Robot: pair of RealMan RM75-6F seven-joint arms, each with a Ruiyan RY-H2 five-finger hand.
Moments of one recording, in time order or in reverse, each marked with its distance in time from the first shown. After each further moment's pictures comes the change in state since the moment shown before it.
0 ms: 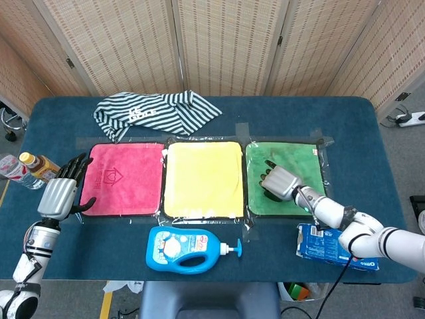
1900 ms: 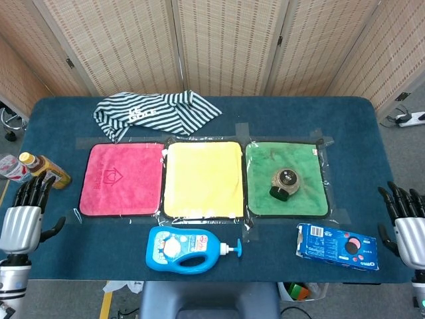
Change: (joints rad) left arm 0.229 0.075 0.093 -0.183 0.092 0.342 0.184; right arm -0.901 0.199 0.003 -0.303 -0.032 1.096 0.077
